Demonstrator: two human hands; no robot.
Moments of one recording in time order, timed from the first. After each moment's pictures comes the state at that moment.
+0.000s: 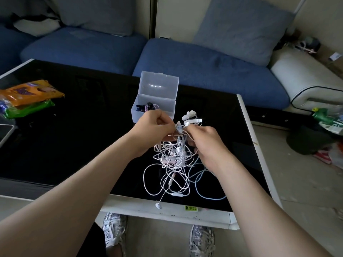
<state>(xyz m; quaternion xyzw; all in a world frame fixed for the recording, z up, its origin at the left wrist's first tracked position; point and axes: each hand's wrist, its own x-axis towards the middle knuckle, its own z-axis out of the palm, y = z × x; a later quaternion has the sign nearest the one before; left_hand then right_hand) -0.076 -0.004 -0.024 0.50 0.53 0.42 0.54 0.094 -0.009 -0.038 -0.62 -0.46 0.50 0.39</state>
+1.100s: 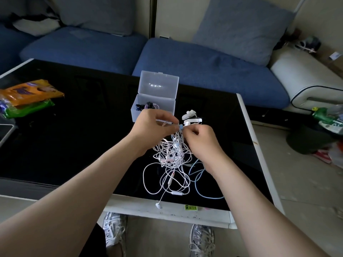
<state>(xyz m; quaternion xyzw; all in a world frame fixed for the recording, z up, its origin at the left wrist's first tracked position) -0.074 -0.004 -0.028 0.57 0.58 0.42 0.40 0.093 -0.018 -0.035 -0.62 -0.56 0.41 0.36</state>
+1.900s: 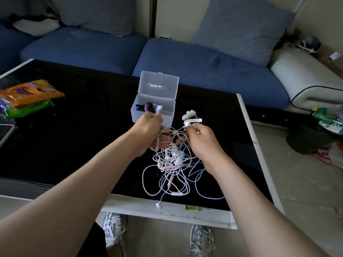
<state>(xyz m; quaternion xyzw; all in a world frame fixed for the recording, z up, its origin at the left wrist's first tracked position) -0.076 0.002 -0.022 0.37 0.59 0.39 0.60 0.092 -0.017 -0.037 -0.65 -0.52 0.43 0.35</state>
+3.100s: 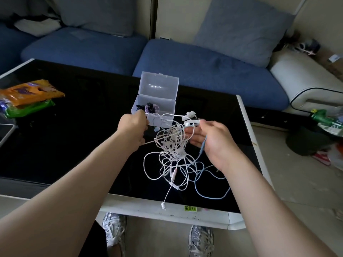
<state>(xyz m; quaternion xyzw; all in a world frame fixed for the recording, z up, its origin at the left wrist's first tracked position) -0.096 0.020 -0.032 0.26 0.70 0.45 0.49 0.109 -0.016 -0.014 -0.57 -0.37 0.57 0.46</state>
